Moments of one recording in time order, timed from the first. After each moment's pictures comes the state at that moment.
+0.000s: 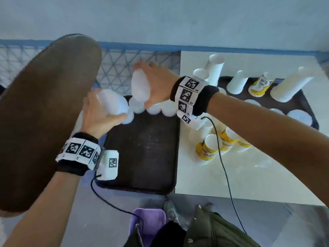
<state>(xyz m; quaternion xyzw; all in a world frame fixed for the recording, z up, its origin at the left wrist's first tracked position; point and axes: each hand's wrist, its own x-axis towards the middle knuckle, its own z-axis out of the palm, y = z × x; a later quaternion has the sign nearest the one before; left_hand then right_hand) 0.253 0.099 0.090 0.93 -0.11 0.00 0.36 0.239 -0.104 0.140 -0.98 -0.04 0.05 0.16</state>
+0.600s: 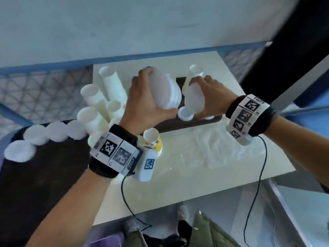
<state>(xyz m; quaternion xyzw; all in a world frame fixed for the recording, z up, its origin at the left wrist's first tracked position) 0.071 -0.278 0.138 0.79 -0.41 -0.08 0.44 -0.036 -0.468 0.129 -0.96 0.24 0.03 0.13</state>
